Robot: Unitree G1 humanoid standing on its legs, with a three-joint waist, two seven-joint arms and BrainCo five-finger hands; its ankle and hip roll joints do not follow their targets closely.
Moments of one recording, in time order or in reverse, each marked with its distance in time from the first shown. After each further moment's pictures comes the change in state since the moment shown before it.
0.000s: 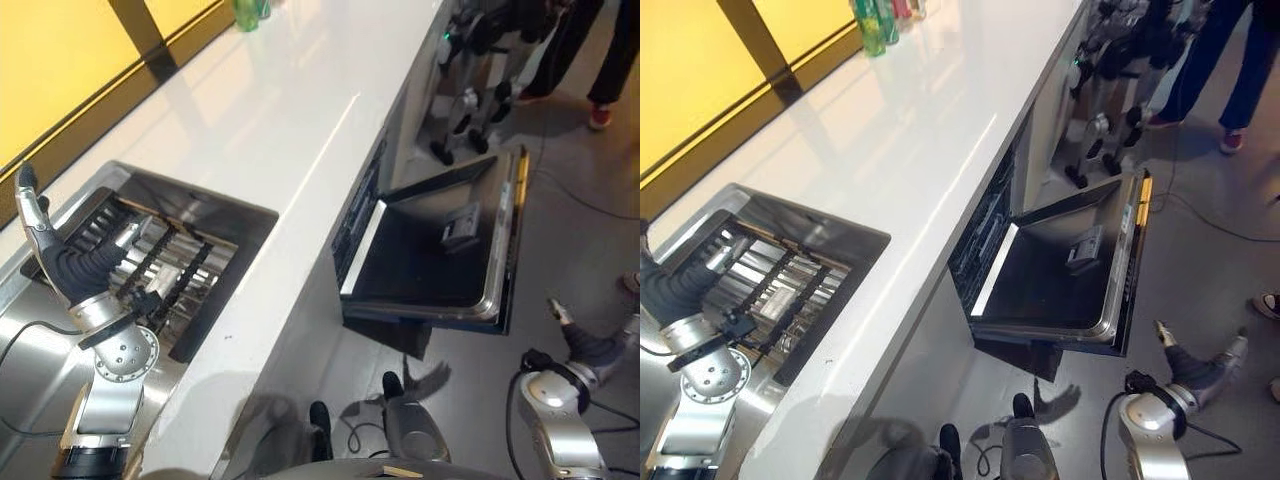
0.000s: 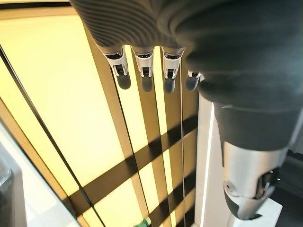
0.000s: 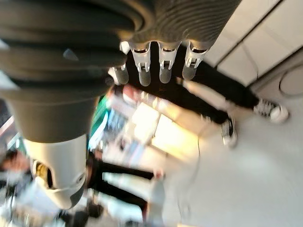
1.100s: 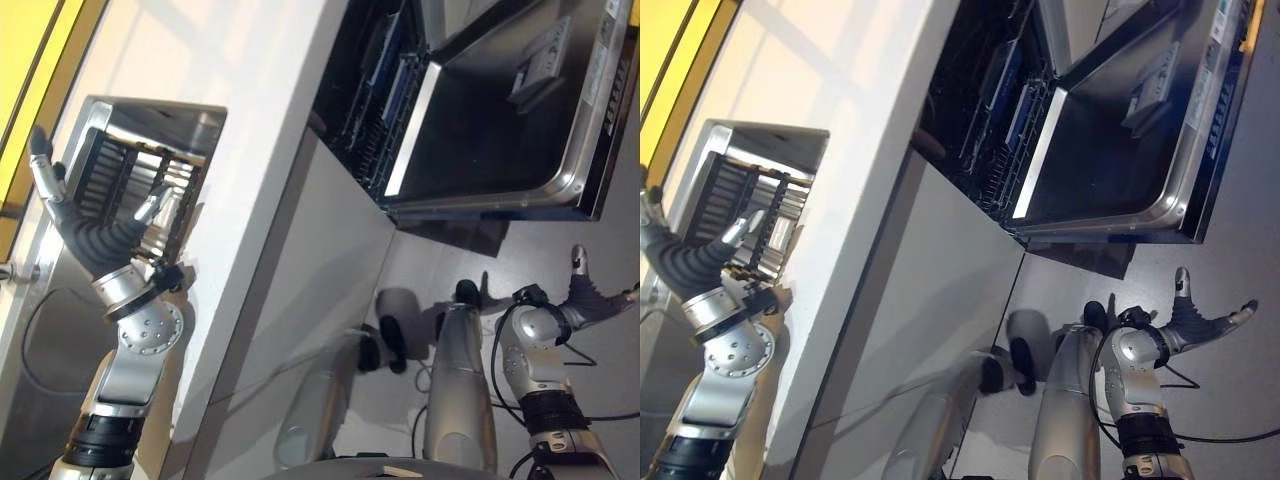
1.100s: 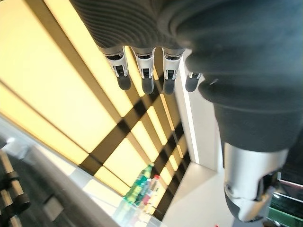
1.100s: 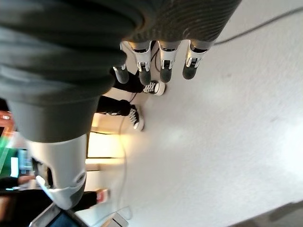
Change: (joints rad) left arm -0.125 0.055 -0.088 -0.055 0.012 0.020 0.127; right arm -0.459 -0.039 0.074 0.386 0.317 -0.454 -0.054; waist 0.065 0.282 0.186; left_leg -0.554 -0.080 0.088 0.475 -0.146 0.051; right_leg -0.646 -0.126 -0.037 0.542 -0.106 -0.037
